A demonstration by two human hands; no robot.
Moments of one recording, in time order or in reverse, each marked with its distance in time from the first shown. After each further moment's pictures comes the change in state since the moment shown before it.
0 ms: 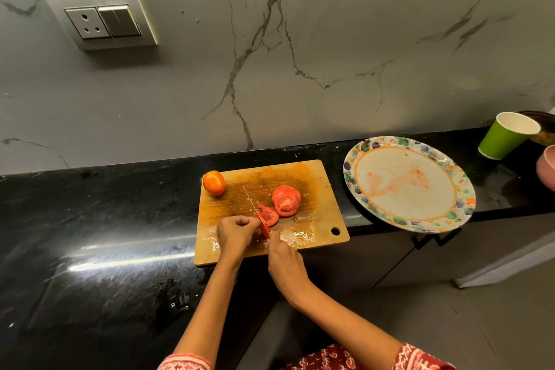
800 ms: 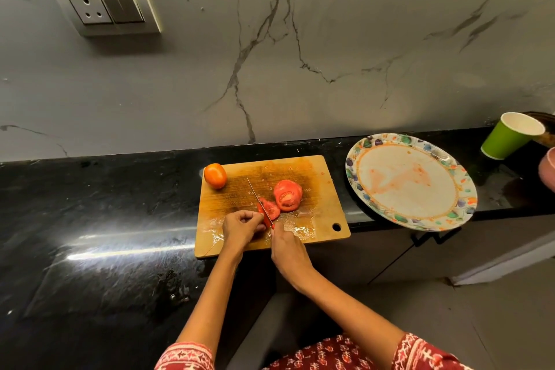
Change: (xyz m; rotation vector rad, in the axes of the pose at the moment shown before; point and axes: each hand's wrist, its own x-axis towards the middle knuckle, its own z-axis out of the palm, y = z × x) left_hand 0.014 -0.018 0.006 -0.152 -0.121 -0.059; right_hand 0.014 0.011 0.003 0.086 -0.001 0.001
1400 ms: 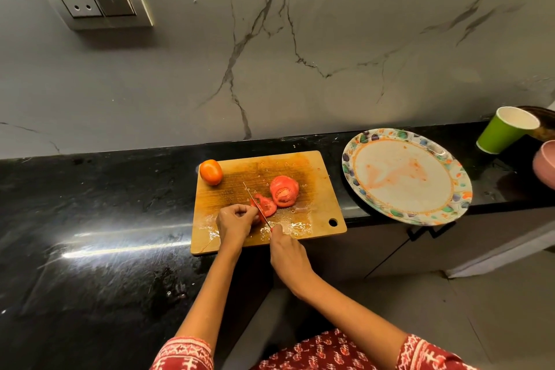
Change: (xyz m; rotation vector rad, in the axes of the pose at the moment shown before) left_hand -0.008 0.007 0.005 0.065 0.123 0.076; right_hand -0.015 0.000 0.001 -0.106 -0.001 -0.021
